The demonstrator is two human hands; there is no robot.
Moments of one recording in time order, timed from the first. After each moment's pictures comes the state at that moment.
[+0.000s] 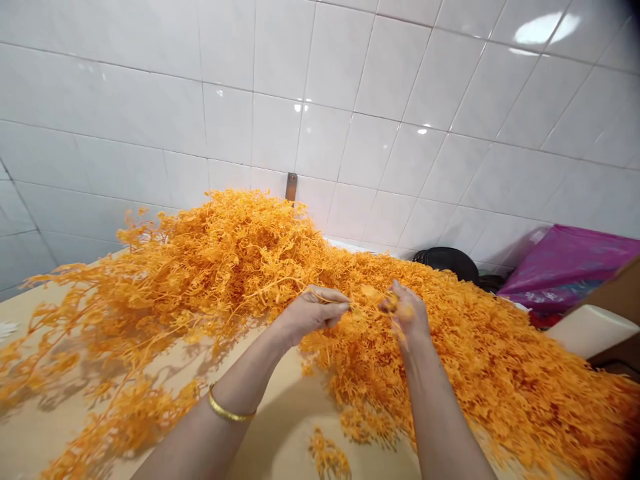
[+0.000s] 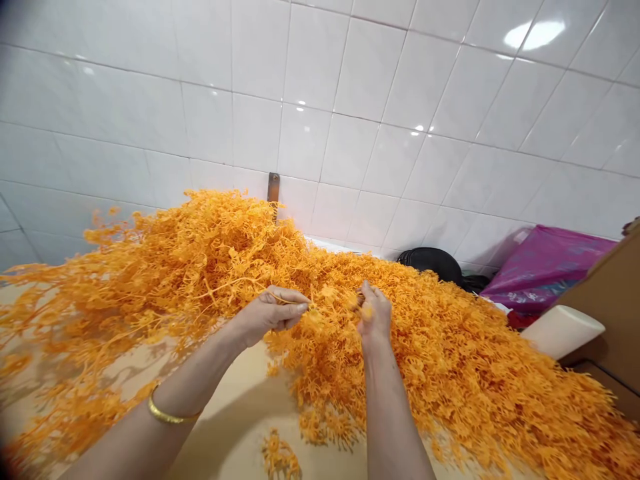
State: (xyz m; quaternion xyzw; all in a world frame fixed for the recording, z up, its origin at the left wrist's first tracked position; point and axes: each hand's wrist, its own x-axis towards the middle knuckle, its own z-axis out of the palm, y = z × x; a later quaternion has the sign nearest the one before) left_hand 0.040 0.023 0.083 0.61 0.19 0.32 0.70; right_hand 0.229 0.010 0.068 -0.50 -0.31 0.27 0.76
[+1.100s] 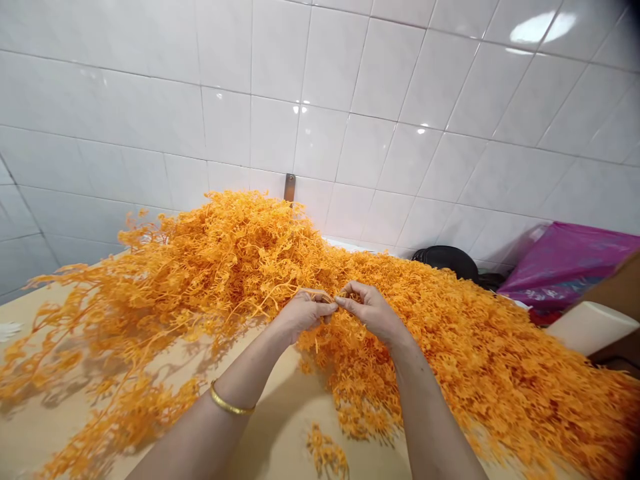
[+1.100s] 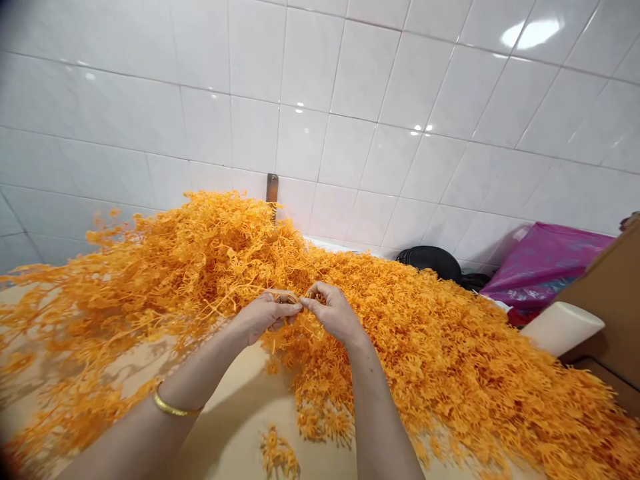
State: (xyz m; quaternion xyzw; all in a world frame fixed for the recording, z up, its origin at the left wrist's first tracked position) left_hand 0.045 0.030 0.072 0.61 0.29 0.32 0.66; right_hand 0.191 -0.010 0.087 -0.52 -0.67 0.28 0.45
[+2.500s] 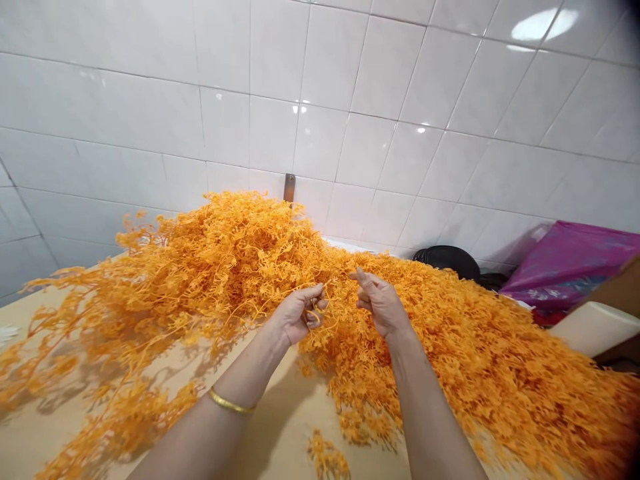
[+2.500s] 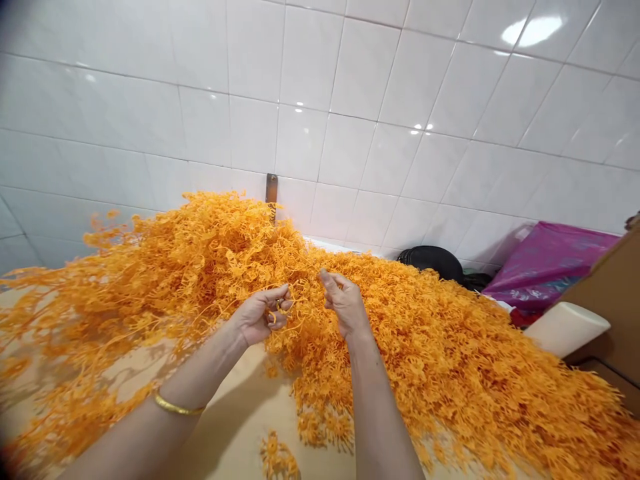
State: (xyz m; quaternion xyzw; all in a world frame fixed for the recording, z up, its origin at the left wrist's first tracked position) left_hand 0.043 0.037 0.072 0.35 0.28 0.35 0.82; right_hand 0.197 0.003 0.085 -0.51 -0.46 0.37 0.63
